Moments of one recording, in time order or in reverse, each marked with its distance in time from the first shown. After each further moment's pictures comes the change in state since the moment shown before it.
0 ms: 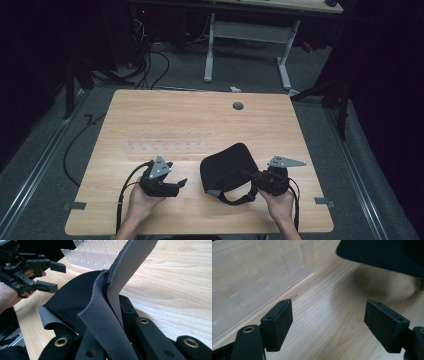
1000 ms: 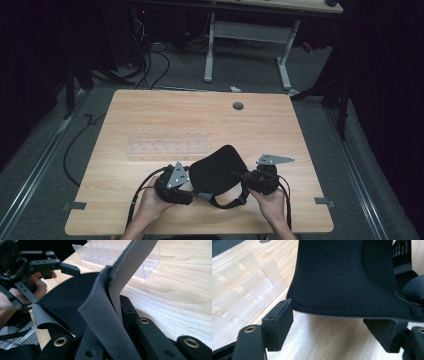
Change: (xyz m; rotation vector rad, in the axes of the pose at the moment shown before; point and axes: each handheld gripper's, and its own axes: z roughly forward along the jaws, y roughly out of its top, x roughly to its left) left arm -0.038 -0.008 0.009 0.043 -0.105 0.130; right arm 0.018 0.011 0.019 0.049 0.069 0.003
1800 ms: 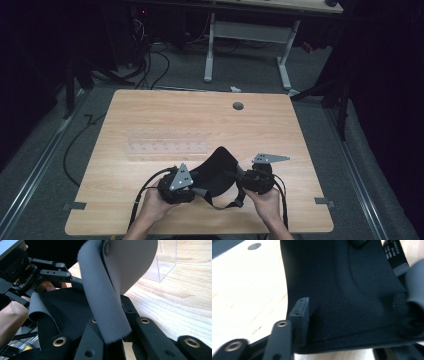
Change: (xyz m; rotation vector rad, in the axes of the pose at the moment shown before) left arm -0.011 0.005 -0.002 0.032 -0.079 0.013; right arm 0.009 0.006 0.009 -0.005 0.070 0.025
